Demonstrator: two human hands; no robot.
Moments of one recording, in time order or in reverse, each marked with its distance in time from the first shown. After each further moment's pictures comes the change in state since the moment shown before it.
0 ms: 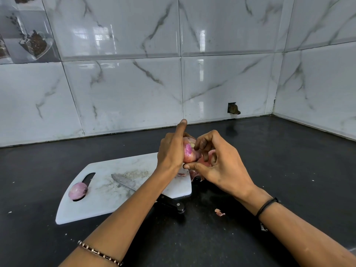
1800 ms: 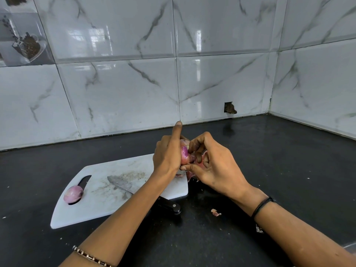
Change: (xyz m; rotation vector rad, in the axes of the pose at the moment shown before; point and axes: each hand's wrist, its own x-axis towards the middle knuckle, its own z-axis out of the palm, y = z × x) left_hand -0.007 0.000 0.002 0.052 0.074 -0.001; right_hand -0.001 -0.003 0.001 -0.083 -0.047 -0.071
